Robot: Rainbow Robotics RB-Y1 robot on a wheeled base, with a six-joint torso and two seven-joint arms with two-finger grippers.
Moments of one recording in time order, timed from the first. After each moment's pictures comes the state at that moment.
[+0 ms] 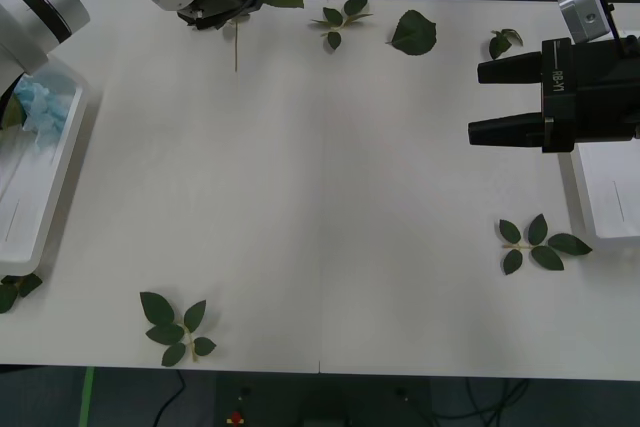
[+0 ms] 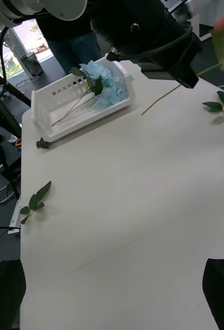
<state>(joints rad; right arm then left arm) -0.37 -1.02 0.07 -1.85 -2.00 1.10 2.43 -1.23 0.68 -0.77 -1.17 0.82 0.99 -0.67</state>
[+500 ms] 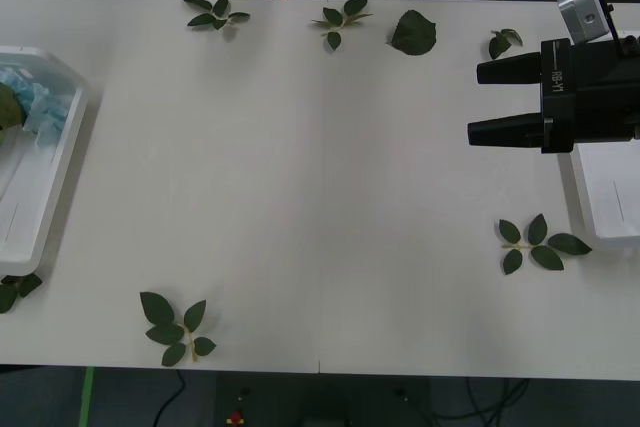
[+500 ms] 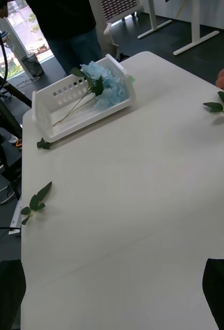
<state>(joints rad) -0.36 -1.02 0.07 -1.85 -2.00 1.10 2.43 -1.23 0.77 -0.57 -1.23 0.55 0.66 -0.67</state>
